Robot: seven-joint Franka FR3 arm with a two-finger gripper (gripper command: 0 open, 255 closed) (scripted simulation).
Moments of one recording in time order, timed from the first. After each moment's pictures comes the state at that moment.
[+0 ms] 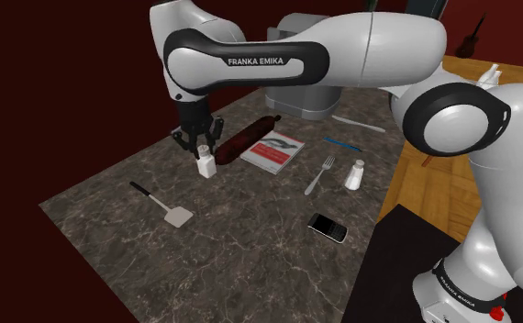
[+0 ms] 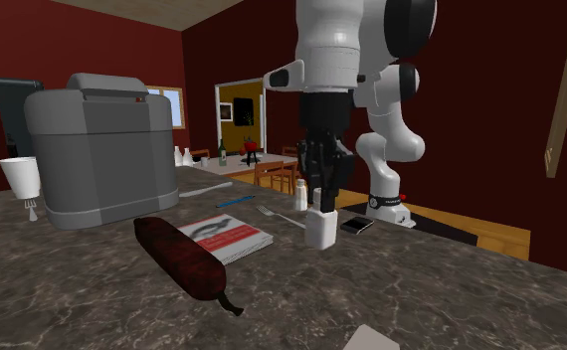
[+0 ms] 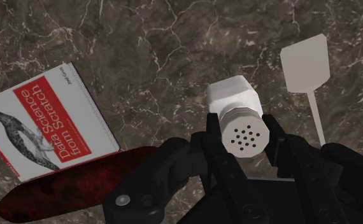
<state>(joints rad) 0.45 0.65 0.20 -1.00 -0.14 1.61 0.71</state>
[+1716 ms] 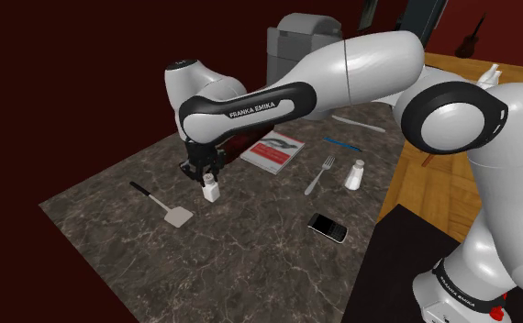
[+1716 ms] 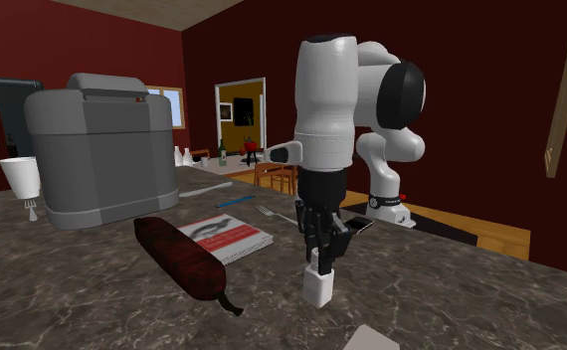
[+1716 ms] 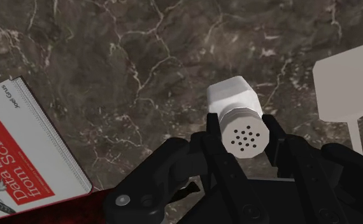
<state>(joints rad) 0.43 0.65 0.20 -1.28 -0.15 1.88 0.73</state>
